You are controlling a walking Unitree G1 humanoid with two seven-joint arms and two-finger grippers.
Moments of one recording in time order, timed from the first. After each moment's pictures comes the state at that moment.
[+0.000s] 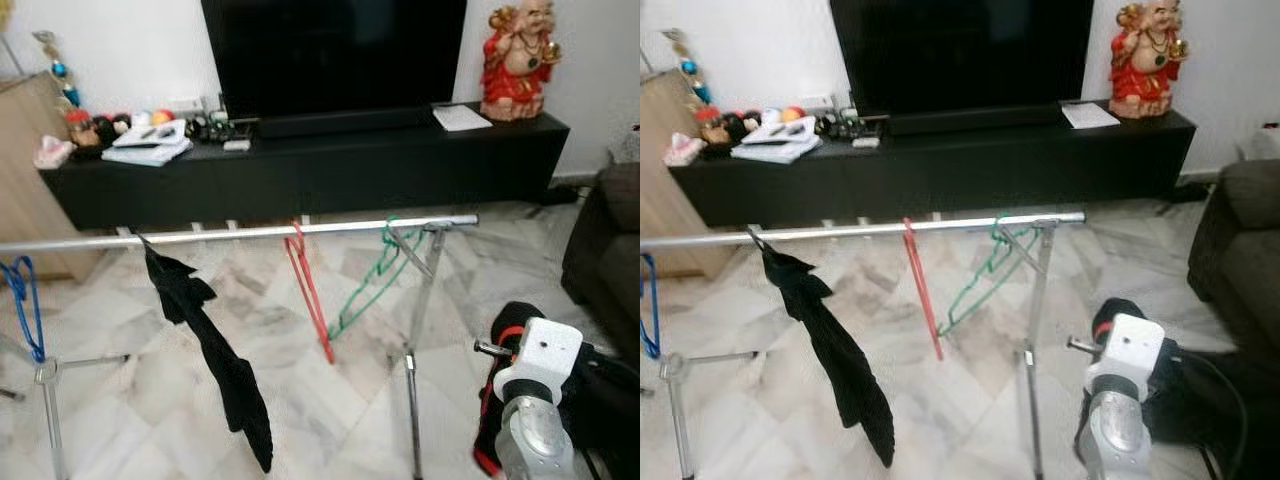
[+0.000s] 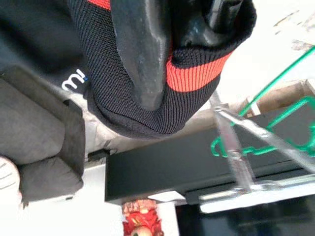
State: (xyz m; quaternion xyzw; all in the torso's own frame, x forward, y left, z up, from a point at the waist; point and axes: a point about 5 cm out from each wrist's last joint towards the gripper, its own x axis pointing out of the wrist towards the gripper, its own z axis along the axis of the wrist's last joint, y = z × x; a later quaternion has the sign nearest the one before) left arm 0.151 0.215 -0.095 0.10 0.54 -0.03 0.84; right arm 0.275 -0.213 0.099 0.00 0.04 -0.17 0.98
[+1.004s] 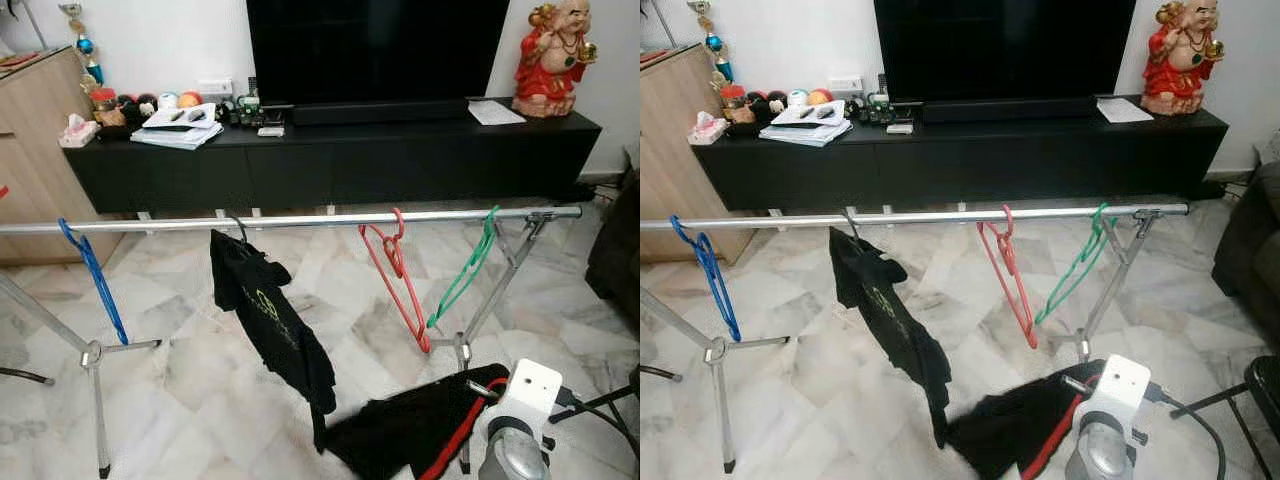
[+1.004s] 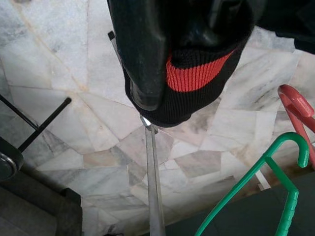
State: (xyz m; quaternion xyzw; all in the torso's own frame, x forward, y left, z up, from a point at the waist) left arm 0.150 0.222 -0.094 0.11 0.54 -0.02 0.84; right arm 0.259 -0.209 0.042 0.06 0.18 -0.22 0.96
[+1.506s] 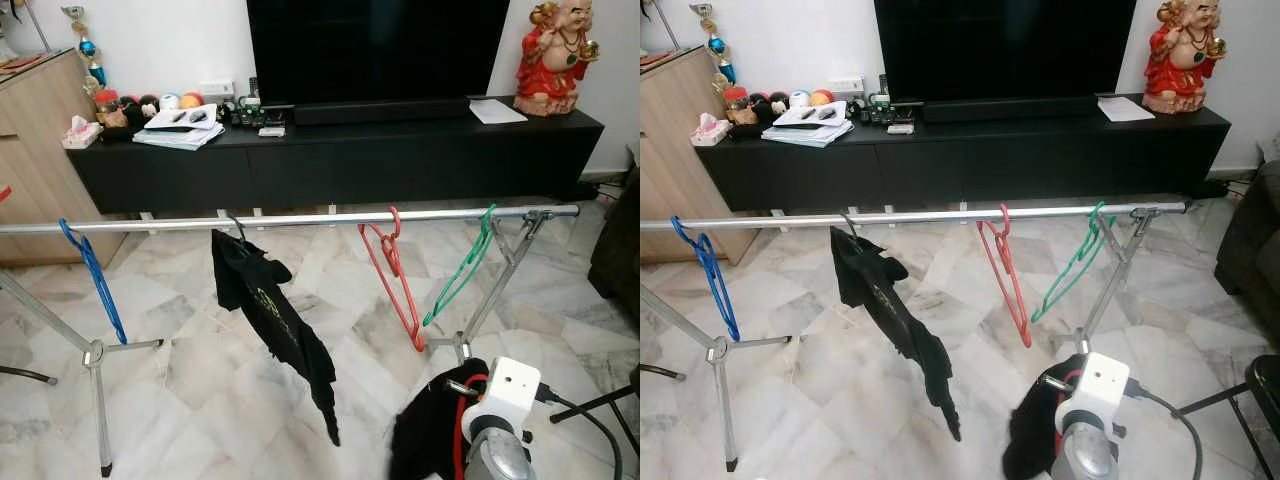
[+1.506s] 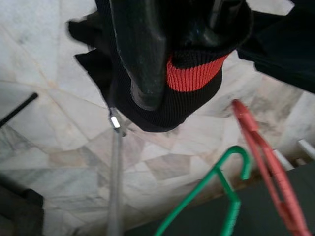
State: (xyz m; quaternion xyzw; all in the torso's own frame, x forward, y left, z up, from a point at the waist) left arm 0.155 0.225 -0.088 0.09 0.46 0.01 0.88; right arm 0.260 -0.185 0.040 0.07 0.17 -0.14 0.97
